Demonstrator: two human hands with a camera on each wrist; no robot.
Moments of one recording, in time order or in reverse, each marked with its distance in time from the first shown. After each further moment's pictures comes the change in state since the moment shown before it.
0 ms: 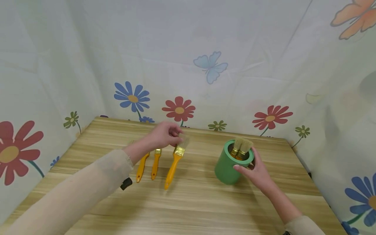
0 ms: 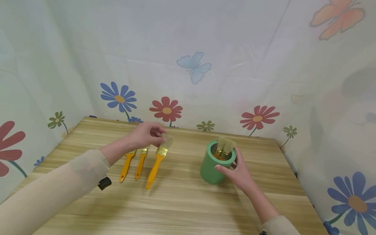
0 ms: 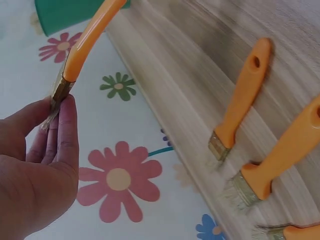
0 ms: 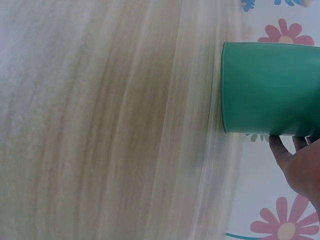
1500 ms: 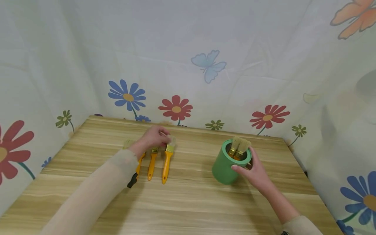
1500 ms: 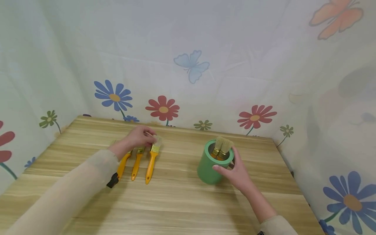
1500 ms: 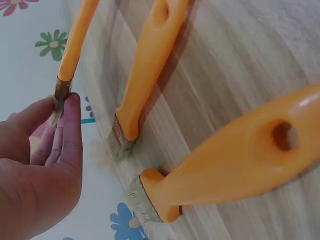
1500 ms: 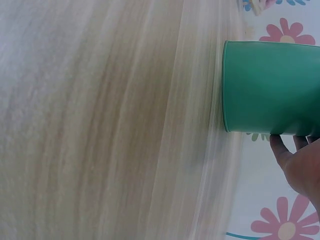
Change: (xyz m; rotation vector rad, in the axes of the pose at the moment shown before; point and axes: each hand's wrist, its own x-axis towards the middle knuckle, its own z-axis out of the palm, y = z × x) left_hand 0.043 -0.087 0.004 -0.061 0.101 -0.227; right_hand 0.001 0.001 -0.002 -0.017 0.003 -0.005
